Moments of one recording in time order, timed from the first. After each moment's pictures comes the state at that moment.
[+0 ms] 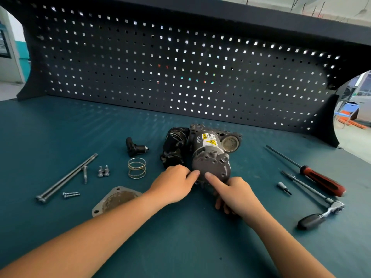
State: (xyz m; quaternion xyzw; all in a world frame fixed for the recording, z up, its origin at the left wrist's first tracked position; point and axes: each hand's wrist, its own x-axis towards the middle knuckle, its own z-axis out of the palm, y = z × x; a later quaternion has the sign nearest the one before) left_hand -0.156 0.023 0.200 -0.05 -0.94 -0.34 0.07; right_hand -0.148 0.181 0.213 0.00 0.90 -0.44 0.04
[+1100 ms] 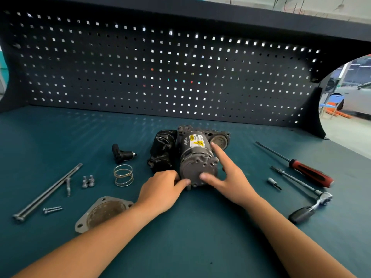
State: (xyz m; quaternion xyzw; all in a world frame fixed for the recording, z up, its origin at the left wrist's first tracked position) left_hand -0.160 0.026 0.190 -0.01 -0.96 -0.26 0.13; right_hand -0.191 0.210 0.196 -0.24 0.87 -0.41 -0.11
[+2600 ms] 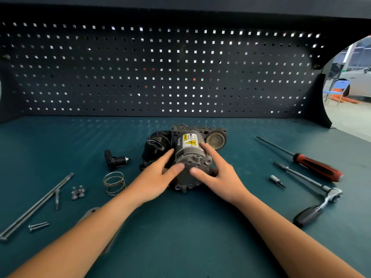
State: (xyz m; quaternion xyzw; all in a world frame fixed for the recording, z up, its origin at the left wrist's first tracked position) left_hand -0.184 0.013 0.205 -0.08 -0.86 -0.49 0.05; right_hand -0.204 0.199 0.194 -0.22 0.83 -0.50 -0.10
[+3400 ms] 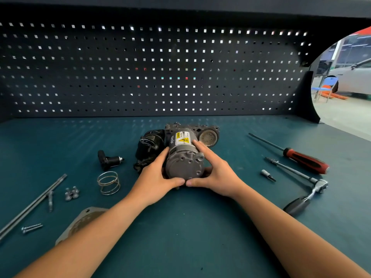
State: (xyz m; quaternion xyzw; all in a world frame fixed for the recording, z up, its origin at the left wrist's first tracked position) left_hand -0.191 0.021 0.187 -0.10 -0.86 -0.49 0.11; right_hand -0.211 0.210 0.193 -0.28 0.82 -0.50 -0.06
